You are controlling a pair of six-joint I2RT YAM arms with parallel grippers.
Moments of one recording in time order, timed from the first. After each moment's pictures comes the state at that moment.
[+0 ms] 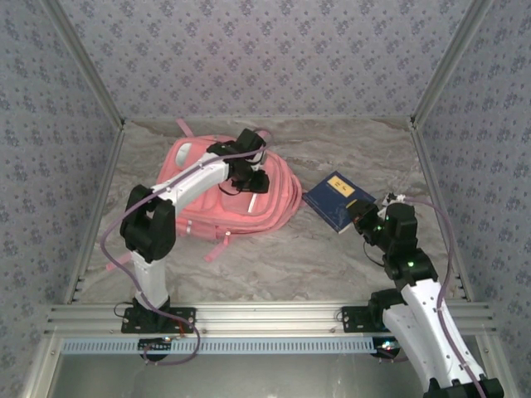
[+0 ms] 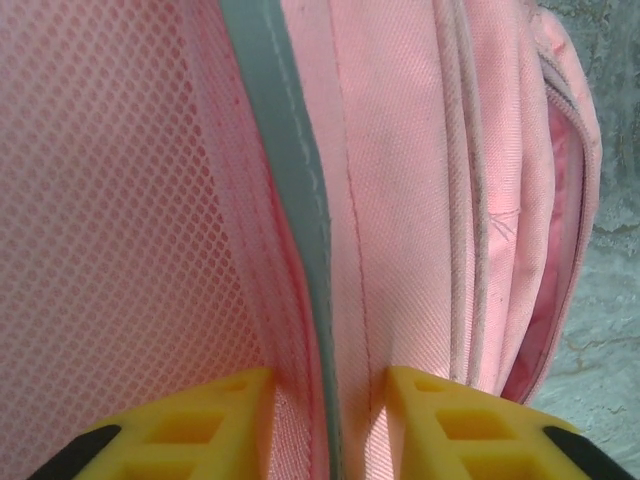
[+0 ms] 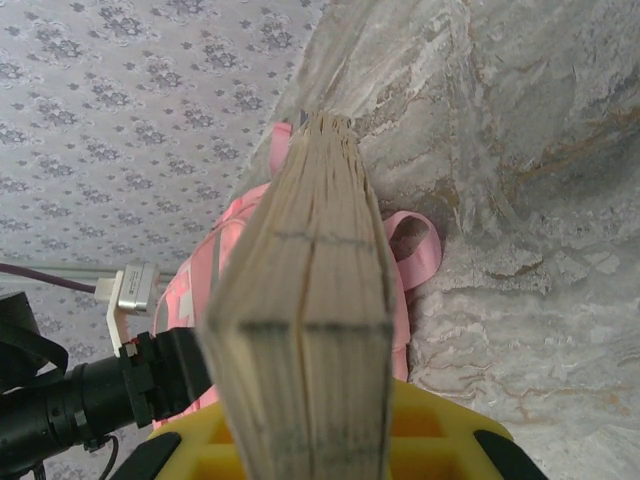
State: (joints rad) left arm -0.63 1.93 1.64 -0.86 0.14 -0.39; right arm 0.17 0.56 0.49 -0.34 -0.23 1.10
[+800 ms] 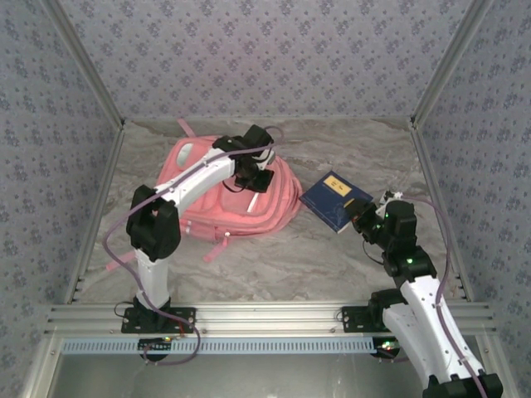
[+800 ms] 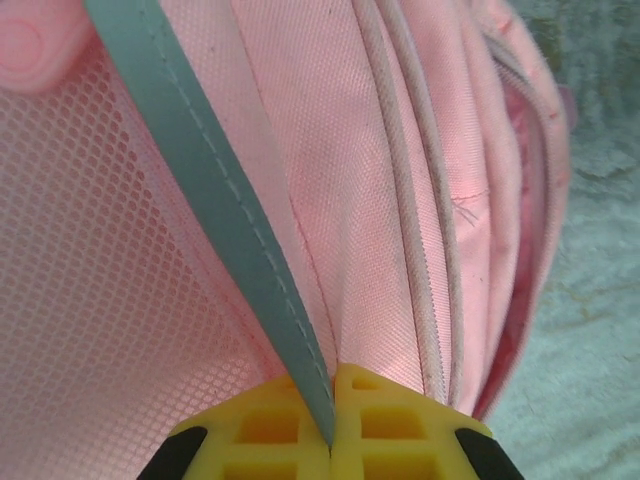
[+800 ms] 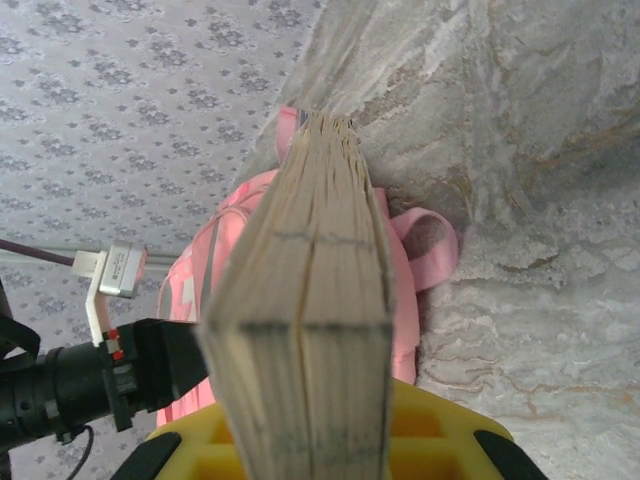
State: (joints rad) left arm -0.67 1.95 1.78 -1.02 0.12 -0.28; right arm 0.16 0.59 0.51 -0.33 -0.28 1.06
